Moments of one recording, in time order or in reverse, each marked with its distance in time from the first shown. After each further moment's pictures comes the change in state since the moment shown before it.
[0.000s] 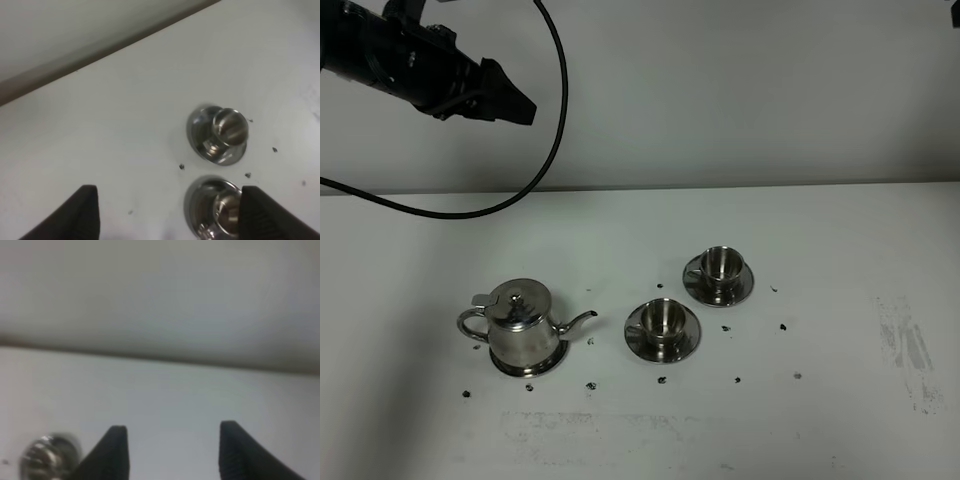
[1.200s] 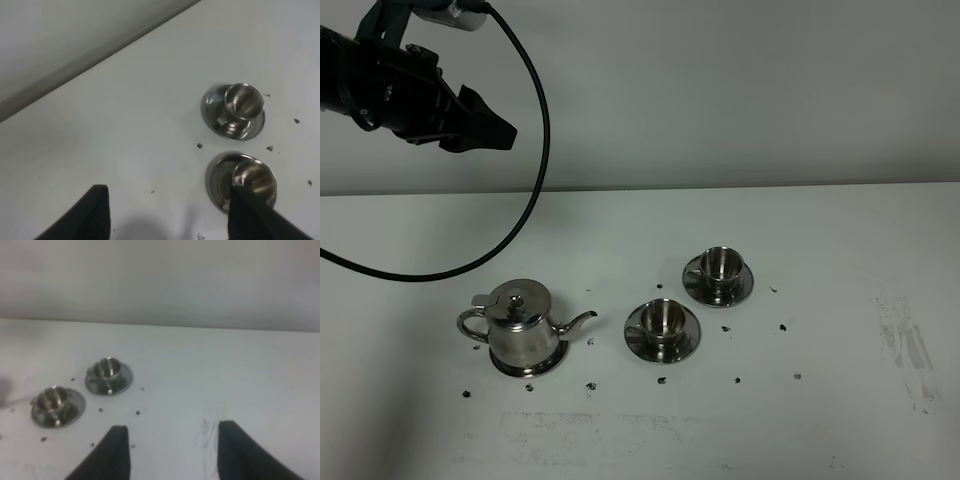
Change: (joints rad) left arm -0.010 -0.243 0.388 0.010 -0.189 0.248; right arm 0.000 -1.525 1.493 0.069 -0.318 -0.063
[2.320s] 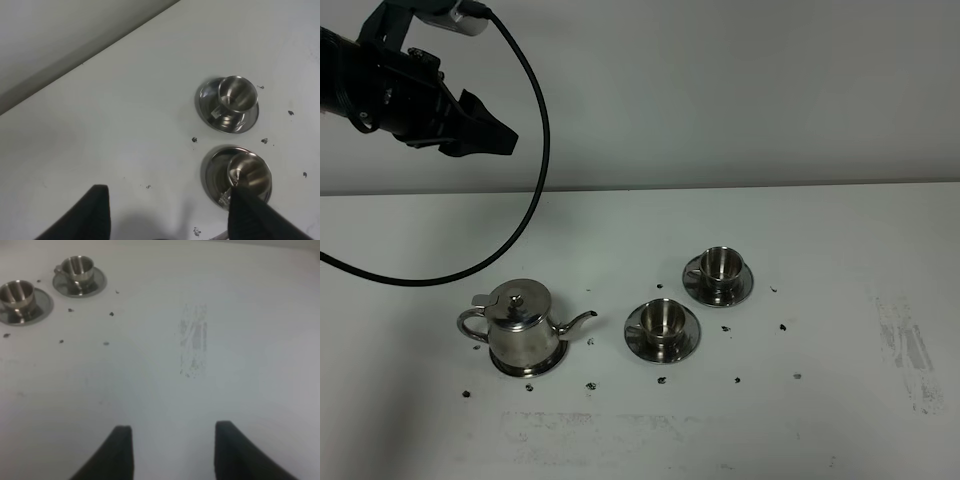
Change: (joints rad) left arm 0.000 0.000 0.000 -0.003 0.018 0.011; right arm 0.000 -0.399 0.276 -0.138 0.224 0.053
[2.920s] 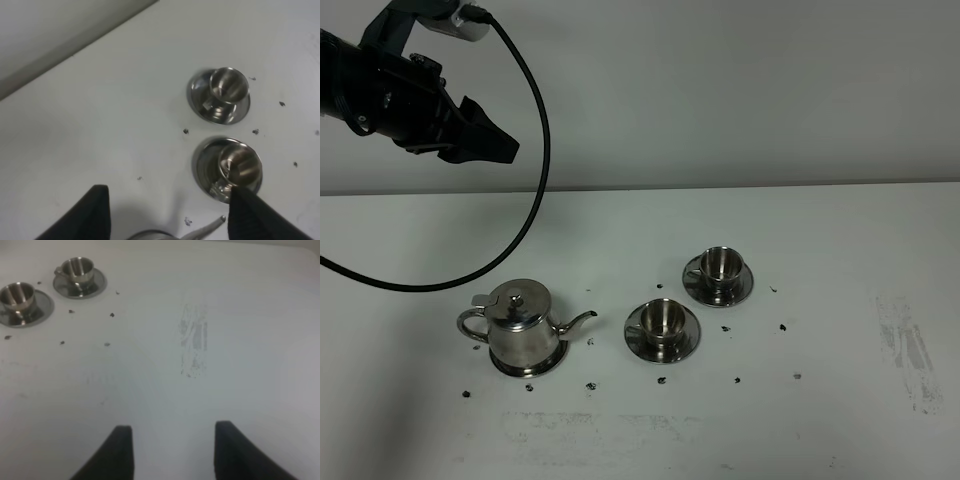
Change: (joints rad) left arm 0.000 0.000 0.000 0.001 0.042 0.000; right arm 0.000 0.000 0.000 0.000 0.000 0.008
